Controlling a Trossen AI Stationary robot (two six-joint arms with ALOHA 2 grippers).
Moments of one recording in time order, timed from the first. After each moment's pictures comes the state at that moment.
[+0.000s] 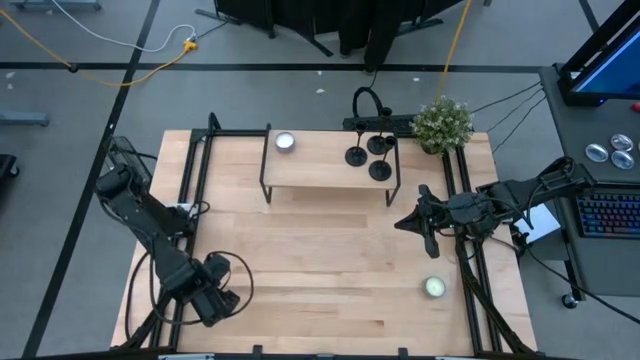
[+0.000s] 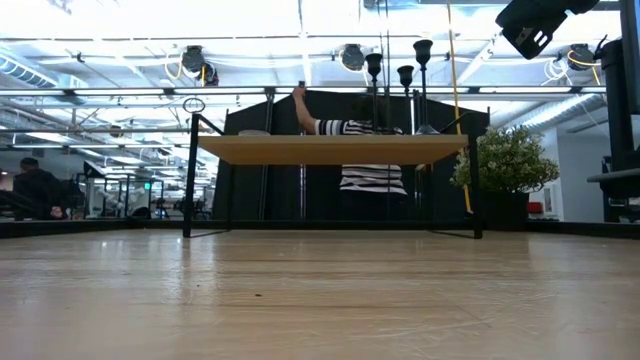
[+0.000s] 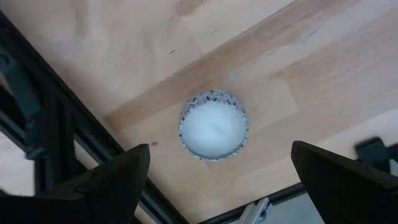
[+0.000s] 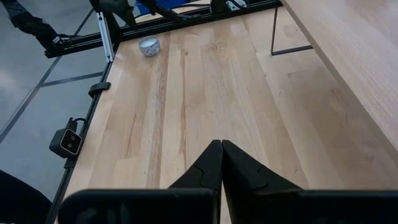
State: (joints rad) left arm -0.87 1.49 1.11 -1.16 0.13 -1.92; right arm 0.32 0.74 0.74 -0.49 0.21 0.38
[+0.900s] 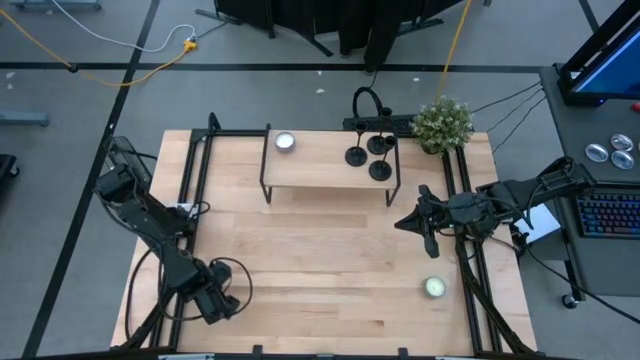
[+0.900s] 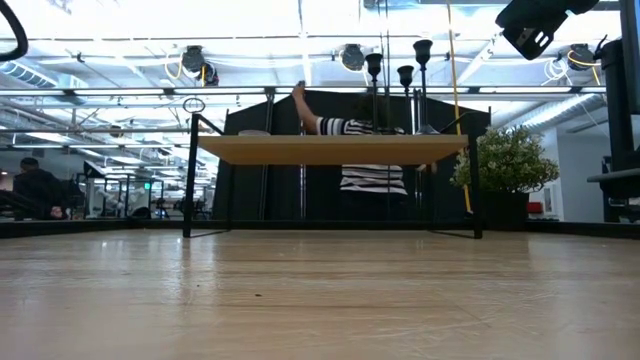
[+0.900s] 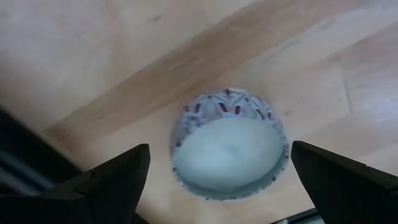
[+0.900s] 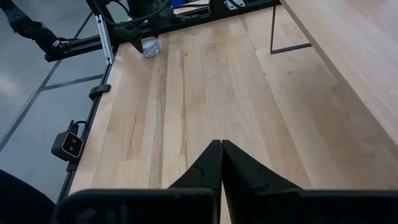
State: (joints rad) left arm -0.90 1.49 0.81 -0.73 0.20 -1.97; right arm 0.32 0.74 0.74 -0.49 0.21 0.40
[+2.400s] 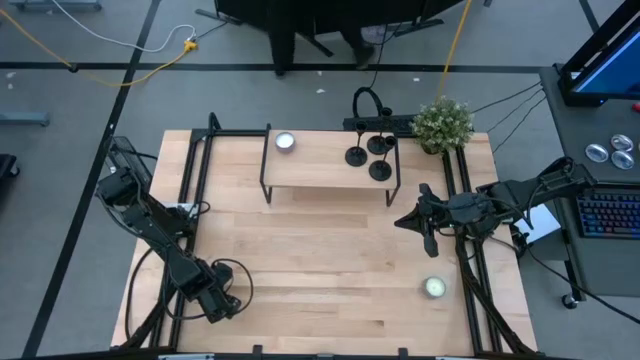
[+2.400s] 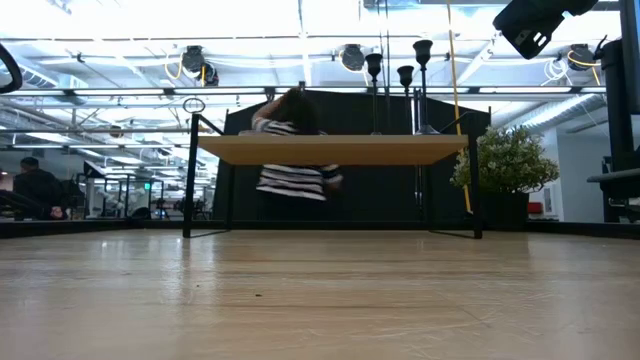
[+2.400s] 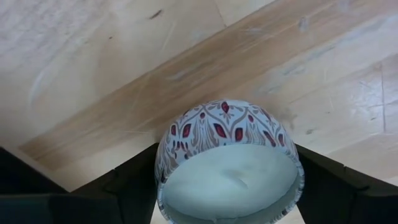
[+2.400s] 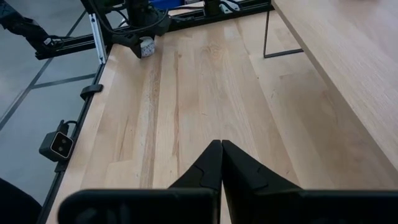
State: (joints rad) left arm -0.90 1.55 0.73 -0.56 0.21 -1.99; right arm 0.32 0.74 0.74 -0.50 0.24 0.37
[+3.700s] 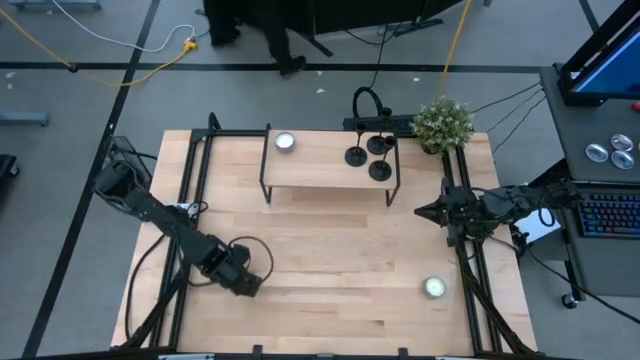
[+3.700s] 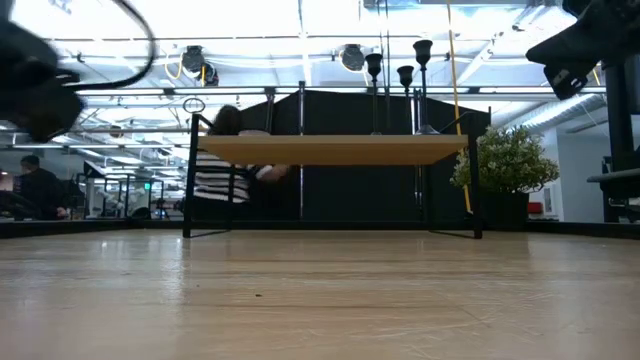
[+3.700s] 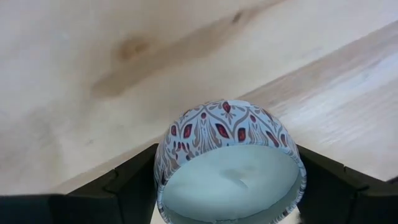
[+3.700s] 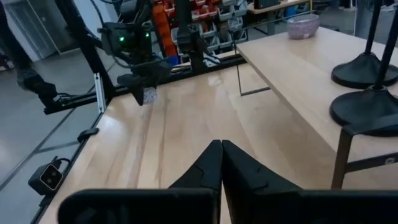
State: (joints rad) left arm -0.62 1.43 0.73 -0.55 0.14 -1.80; right arm 0.32 0.13 0.38 -0.45 0.34 0.34
